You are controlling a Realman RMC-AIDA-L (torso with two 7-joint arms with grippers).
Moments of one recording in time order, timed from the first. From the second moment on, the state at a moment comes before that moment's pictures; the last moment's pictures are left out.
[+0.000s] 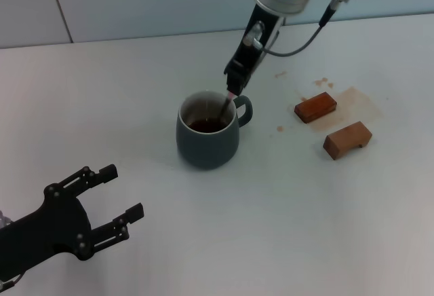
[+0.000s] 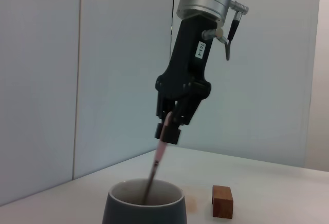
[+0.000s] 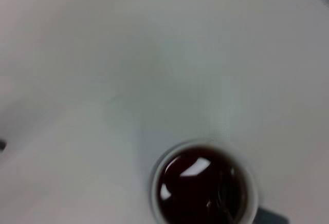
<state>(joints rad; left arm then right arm) -0.45 -2.06 -0.22 0.27 2.61 1.74 -0.65 1.35 2.05 -1.12 -0.70 -2.79 -1.57 2.57</state>
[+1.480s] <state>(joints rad) -0.45 -2.06 -0.22 0.26 2.60 1.76 -0.66 0.78 2.08 -1.10 -1.20 -2.18 -1.38 2.30</state>
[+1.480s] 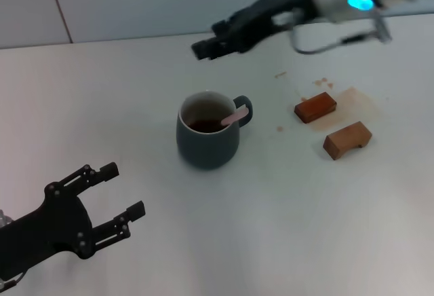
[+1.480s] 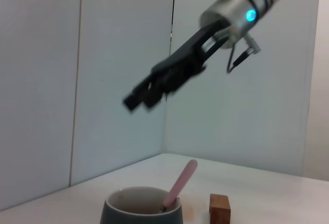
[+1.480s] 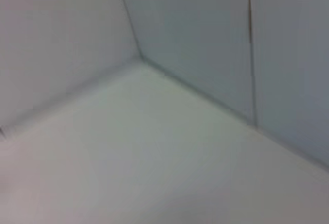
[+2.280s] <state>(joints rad) -0.62 -1.98 -0.06 0.33 2.60 1.75 -0.91 0.35 1.92 -0.82 -0.49 -1.62 -1.62 1.05</state>
